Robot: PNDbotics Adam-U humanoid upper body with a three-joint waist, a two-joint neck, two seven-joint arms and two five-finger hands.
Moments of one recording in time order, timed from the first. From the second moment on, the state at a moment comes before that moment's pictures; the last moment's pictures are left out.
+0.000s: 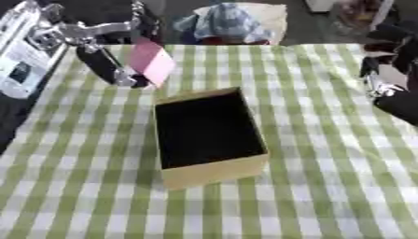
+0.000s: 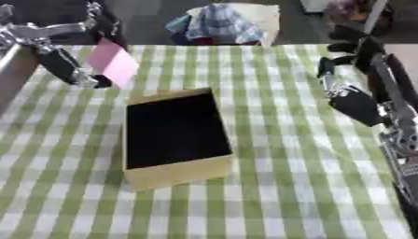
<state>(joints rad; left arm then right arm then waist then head) -0.98 0.53 -0.37 -1.41 -0.61 -0.47 -0.63 -0.44 -0.43 0.03 -1.67 0.21 -0.20 0.01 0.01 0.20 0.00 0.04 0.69</state>
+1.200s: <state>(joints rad) -0.90 0.35 -0.47 -1.25 -0.76 -0.51 -0.60 -0.45 -0.42 0.04 -1.67 0.21 -0.20 0.02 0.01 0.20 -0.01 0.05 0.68</state>
